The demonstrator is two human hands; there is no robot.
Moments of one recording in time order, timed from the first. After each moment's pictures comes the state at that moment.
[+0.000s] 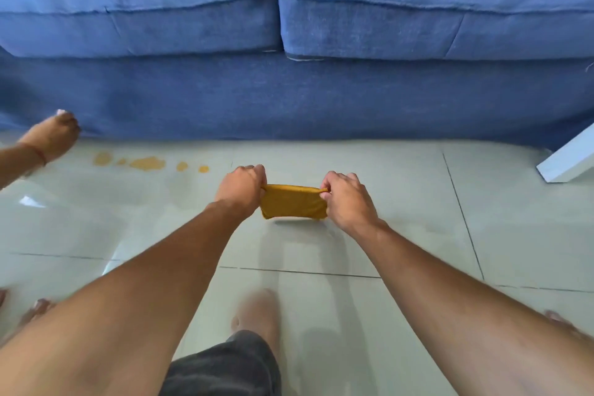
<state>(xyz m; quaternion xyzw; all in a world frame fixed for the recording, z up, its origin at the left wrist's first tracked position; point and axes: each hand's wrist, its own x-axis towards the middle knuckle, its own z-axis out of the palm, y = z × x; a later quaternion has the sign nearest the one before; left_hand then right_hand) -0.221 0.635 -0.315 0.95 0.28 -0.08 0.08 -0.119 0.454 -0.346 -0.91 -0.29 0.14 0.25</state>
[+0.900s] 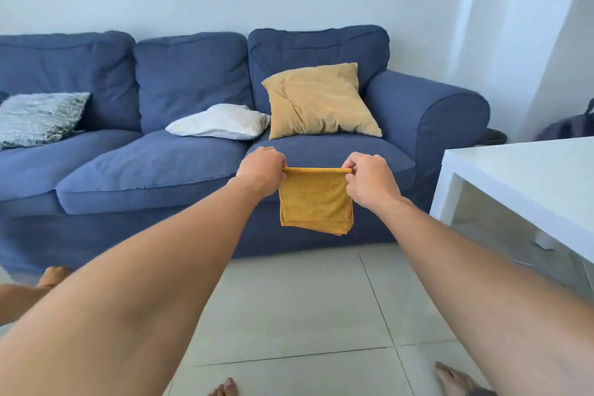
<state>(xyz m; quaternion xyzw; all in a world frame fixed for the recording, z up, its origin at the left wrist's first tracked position) -0.201 0.462 0.031 0.98 0.14 0.13 0.01 -0.117 0.267 -0.006 -0.90 -0.24 -0.13 0.34</state>
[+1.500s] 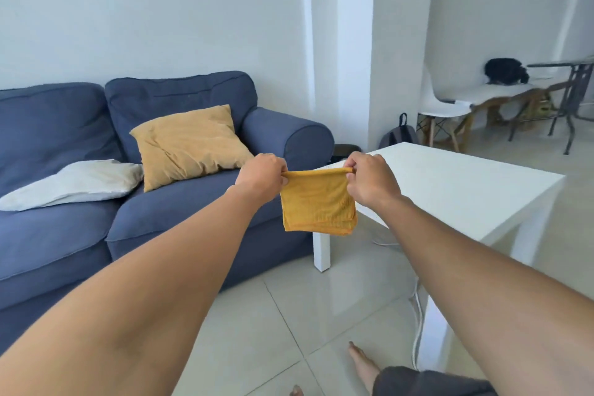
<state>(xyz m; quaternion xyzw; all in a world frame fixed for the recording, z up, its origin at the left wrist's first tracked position) -0.139 0.237 0.093 0.98 -0.08 0.17 0.05 -0.129 0.024 0.058 -0.92 -0.06 -0.24 0.29</state>
